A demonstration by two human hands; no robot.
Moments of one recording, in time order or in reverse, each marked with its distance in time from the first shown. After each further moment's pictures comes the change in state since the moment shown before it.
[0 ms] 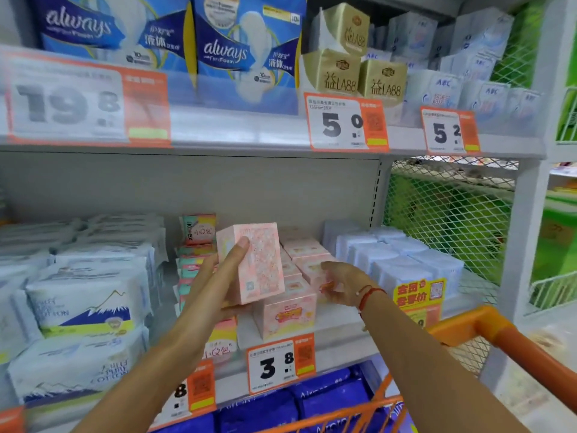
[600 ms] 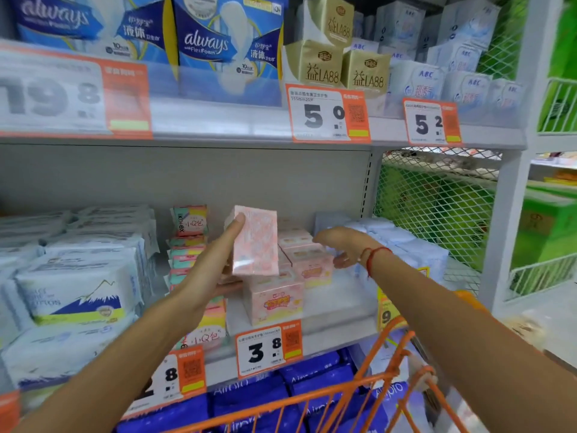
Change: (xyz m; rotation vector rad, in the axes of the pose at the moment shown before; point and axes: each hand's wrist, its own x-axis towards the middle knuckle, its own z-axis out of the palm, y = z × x) left_hand 0.005 0.020 0.016 0.070 -0.085 -0.039; right_hand -0.037 -0.055 -0.008 -0.787 -0.010 -0.197
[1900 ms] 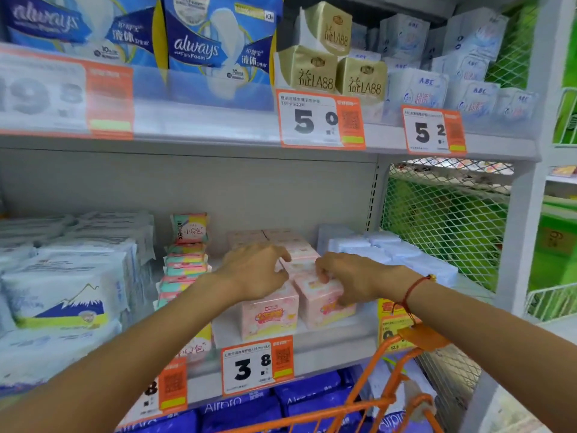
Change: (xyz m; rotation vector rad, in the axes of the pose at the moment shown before) left_hand 0.056 -0.005 0.043 1.383 -0.165 0.409; right_hand -0.004 0.051 -0.019 -0.938 -0.074 -0.728
